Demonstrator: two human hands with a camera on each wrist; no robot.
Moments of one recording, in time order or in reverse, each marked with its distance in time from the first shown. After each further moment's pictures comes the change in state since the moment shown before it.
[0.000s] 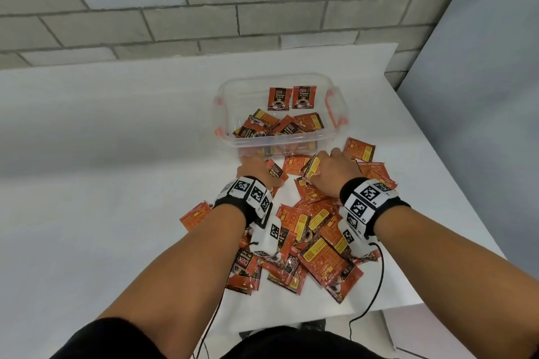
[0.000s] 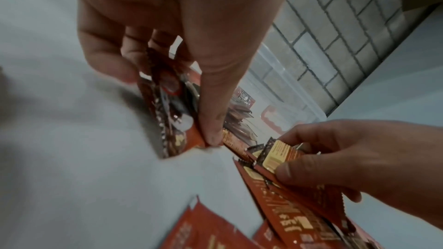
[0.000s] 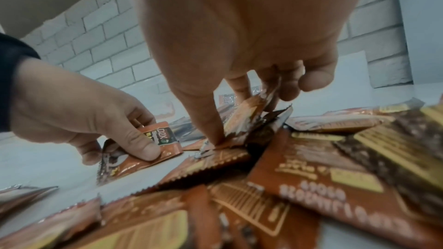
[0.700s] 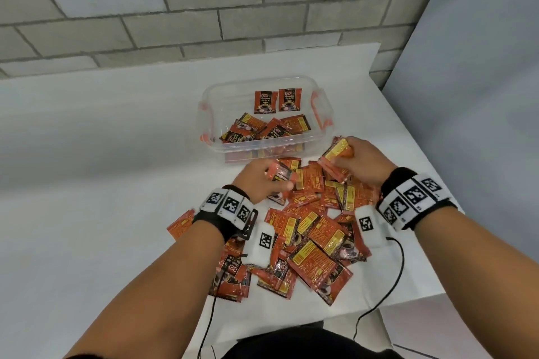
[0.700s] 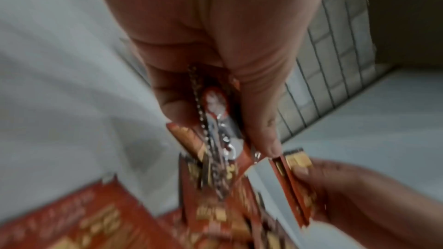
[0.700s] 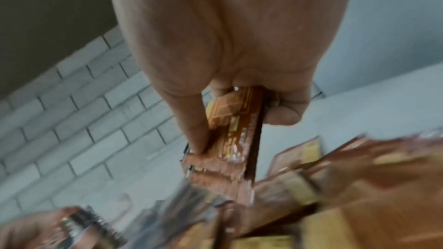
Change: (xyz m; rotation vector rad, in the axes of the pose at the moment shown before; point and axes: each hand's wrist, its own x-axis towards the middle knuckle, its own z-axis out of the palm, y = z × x) left_hand -0.034 0.007 -0.009 -0.407 -0.140 0.407; right_hand -0.025 0.060 -0.047 0.743 0.011 -0.021
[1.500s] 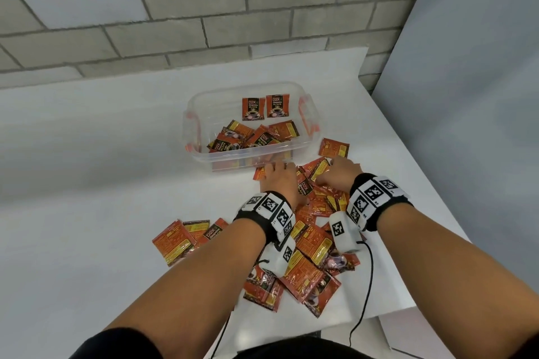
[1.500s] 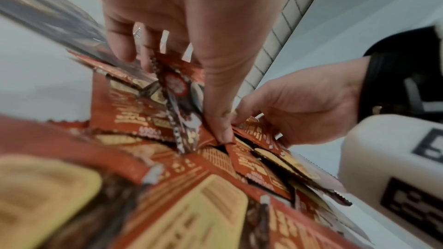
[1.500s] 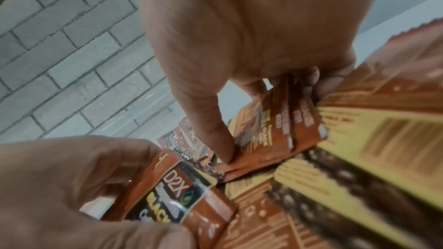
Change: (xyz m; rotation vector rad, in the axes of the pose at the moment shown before) left_hand 0.045 0.036 0.070 0.629 0.088 -0.059; right_hand 0.045 0.034 0.023 -0.317 0.002 0.335
